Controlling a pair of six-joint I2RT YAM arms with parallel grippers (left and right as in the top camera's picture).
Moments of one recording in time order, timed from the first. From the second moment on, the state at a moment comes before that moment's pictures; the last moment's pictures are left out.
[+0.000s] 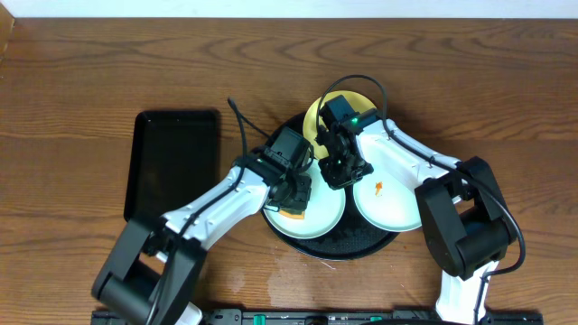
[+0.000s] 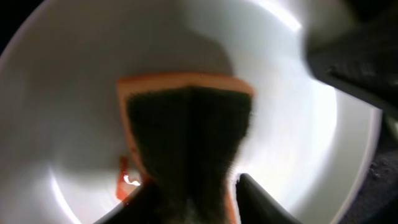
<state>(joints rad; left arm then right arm) -0.59 1.70 0.96 -0.56 0.20 -0.42 0.52 2.02 1.35 -0.87 -0.17 0.13</state>
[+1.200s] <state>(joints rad) -0.51 1.72 0.96 -0.60 -0.01 -0.49 0.52 2.02 1.35 -0.95 -0.18 0.14</state>
